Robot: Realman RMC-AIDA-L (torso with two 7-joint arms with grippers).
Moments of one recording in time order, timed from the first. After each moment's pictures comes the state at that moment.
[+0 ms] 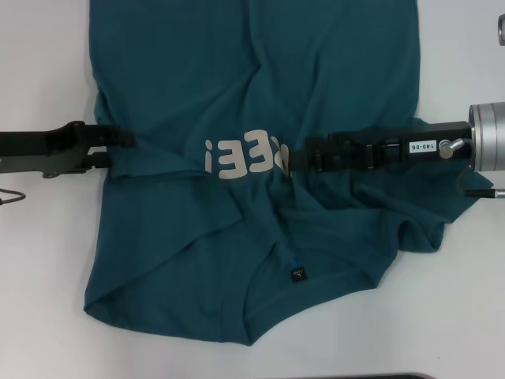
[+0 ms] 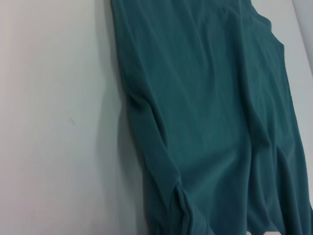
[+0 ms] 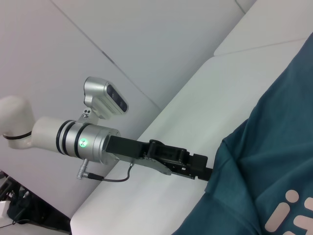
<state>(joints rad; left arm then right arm) -0.52 -2.06 -2.45 -0.75 -0.88 1.38 -2.51 0.53 2.03 -1.02 -0.60 -1.79 -1.54 1.89</state>
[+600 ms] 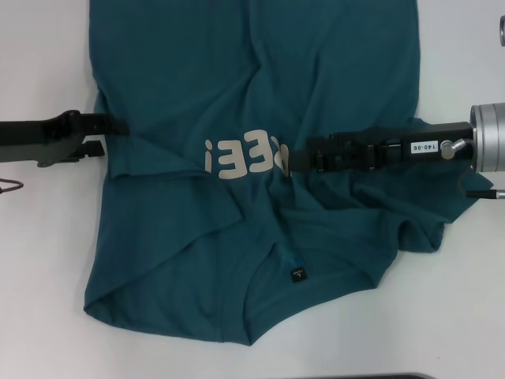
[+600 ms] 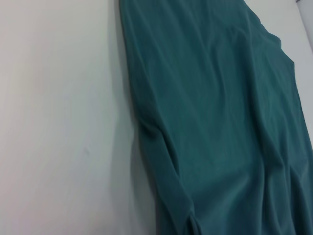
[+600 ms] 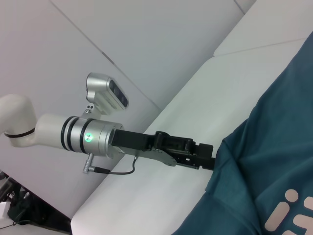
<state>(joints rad) -0.53 -2.05 -2.45 -0.74 -0.88 1.32 -2.52 0.53 2.03 -1.02 -0.60 -1.79 -1.55 1.89</state>
